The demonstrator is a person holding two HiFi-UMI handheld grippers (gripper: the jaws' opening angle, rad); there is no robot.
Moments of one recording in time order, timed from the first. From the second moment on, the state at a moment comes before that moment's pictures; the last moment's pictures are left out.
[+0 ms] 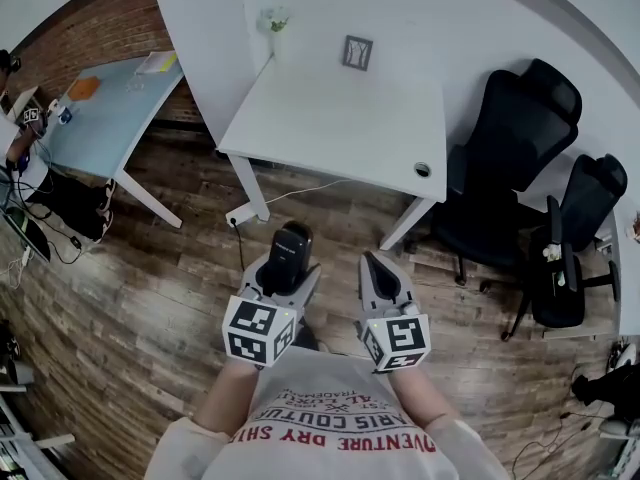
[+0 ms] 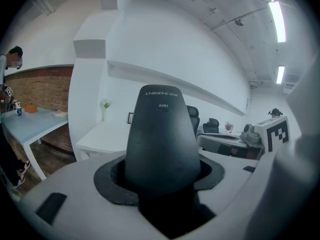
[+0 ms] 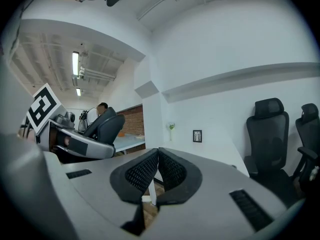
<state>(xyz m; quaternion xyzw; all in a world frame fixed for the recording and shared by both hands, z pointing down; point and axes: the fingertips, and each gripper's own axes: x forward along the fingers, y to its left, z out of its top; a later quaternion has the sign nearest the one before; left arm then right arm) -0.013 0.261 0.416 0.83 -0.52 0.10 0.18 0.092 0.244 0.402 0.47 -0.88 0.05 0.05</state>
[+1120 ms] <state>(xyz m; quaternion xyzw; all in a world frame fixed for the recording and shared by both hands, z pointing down) -0.112 -0.062 0.434 0.87 -0.45 0.13 0.19 -0.009 -0.066 0.415 0.54 -0.84 0.06 0.06</state>
